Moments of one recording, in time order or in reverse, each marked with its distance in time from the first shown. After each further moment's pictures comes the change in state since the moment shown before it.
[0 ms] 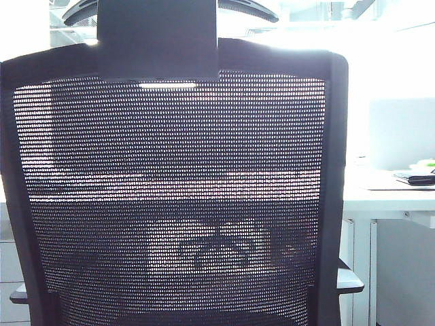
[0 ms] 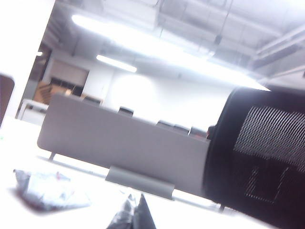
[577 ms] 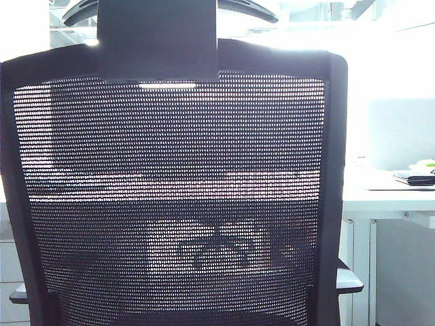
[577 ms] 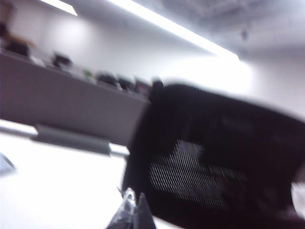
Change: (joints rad) left arm 0.000 0.372 0.312 -0.084 0.295 -0.122; right arm 0.182 0.545 0.407 -0.031 -0.198 0.104
